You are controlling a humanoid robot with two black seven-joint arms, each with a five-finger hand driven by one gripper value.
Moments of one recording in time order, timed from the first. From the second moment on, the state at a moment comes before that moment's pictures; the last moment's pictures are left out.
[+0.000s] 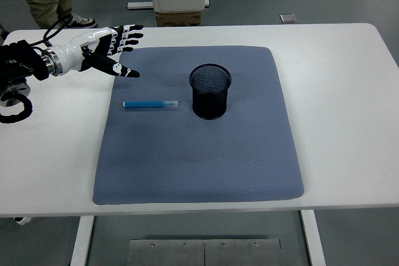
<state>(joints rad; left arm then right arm) -1.39 0.46 0.62 -0.81 -0.02 -0.25 -0.55 0.01 0.00 0.28 0.21 -0.04 0.05 0.26</state>
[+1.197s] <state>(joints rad) -1.53 0.32 0.79 -0.83 0.30 -0.17 -0.42 0.01 0.00 0.28 0.21 -0.04 0.05 0.26</state>
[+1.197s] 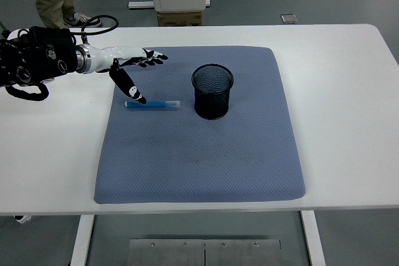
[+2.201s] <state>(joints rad) -1.58 0.25 0.74 -0.82 0.51 -0.37 -0.20 0.01 0.00 0.28 0.21 -0.04 0.05 0.26</state>
